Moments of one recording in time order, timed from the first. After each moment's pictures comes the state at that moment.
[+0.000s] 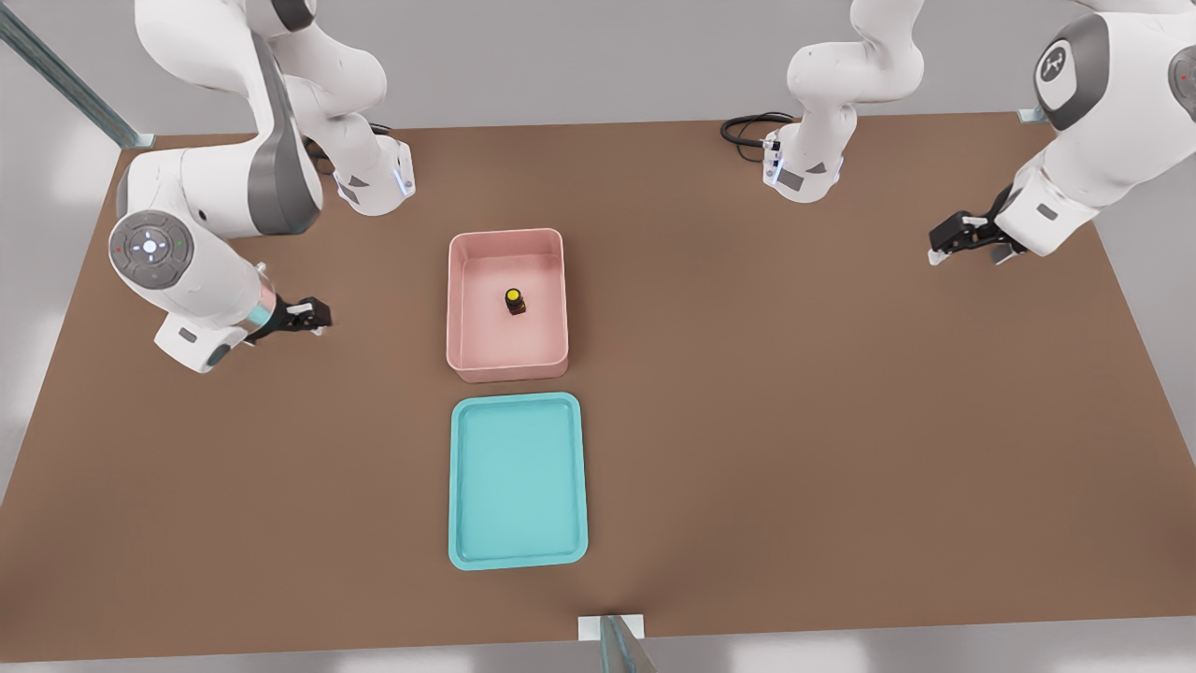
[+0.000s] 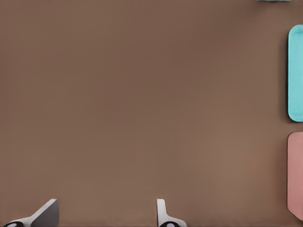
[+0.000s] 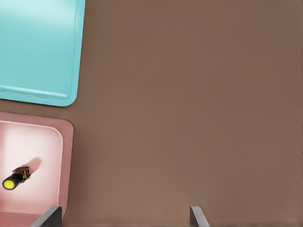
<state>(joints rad) 0.23 0.18 -0.05 -1.44 -0.09 1.44 -0.01</state>
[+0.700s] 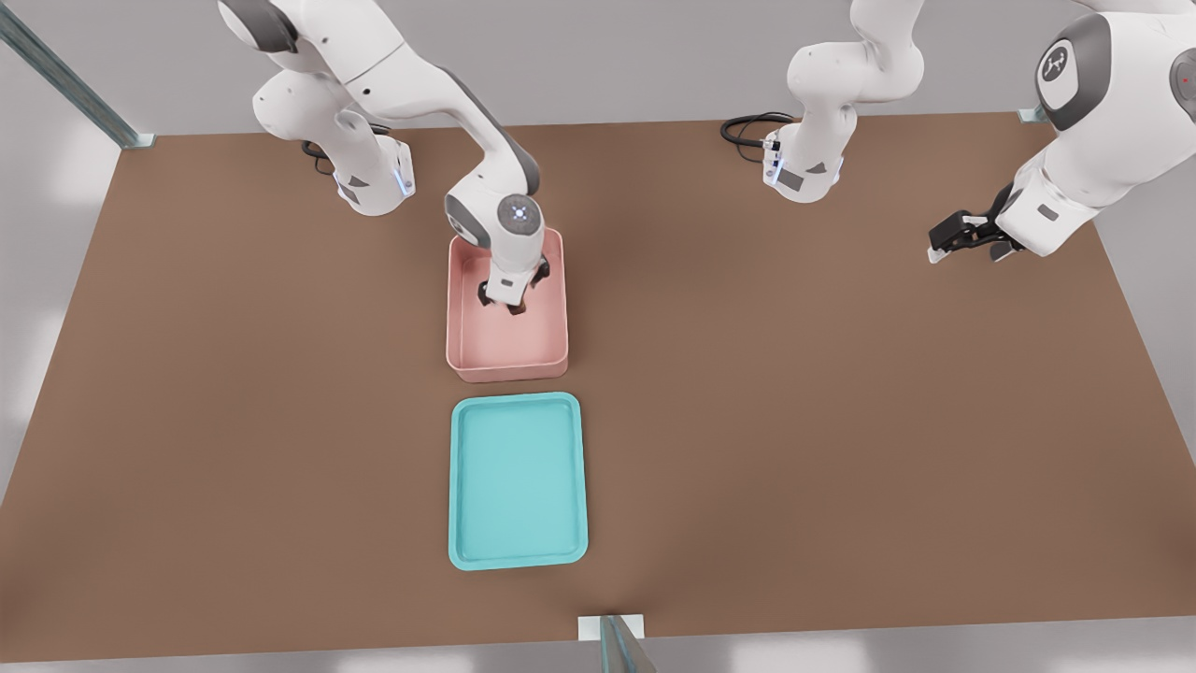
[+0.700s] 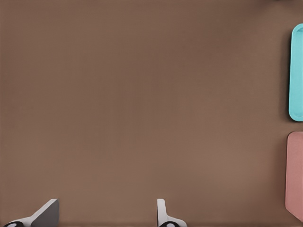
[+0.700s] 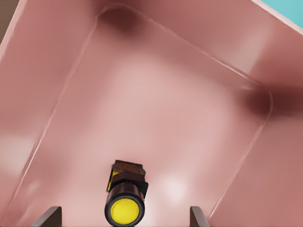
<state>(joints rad) 0.78 0.23 0.04 -2.28 -0.09 2.35 0.39</state>
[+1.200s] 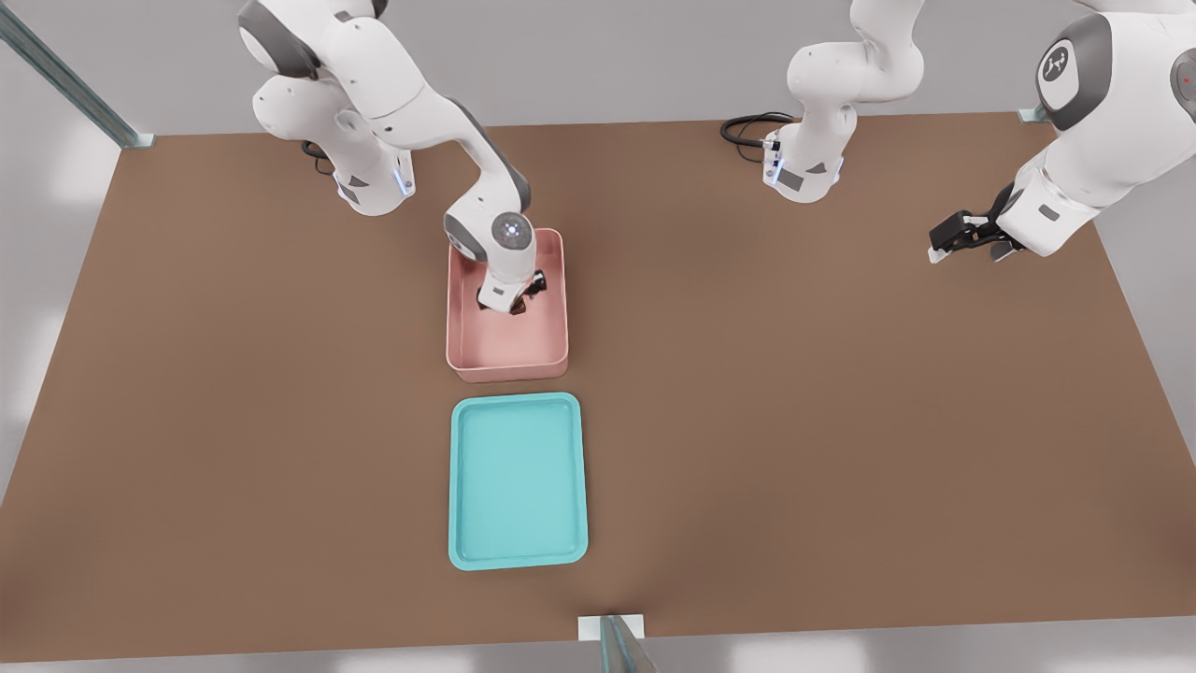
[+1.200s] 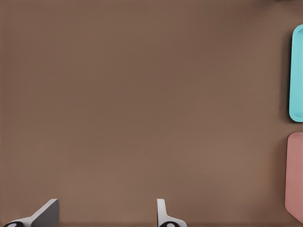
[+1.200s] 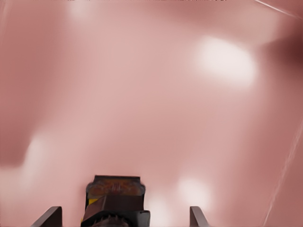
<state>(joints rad) 0.77 0.35 0.04 -2.36 -0.10 2.56 0.56</state>
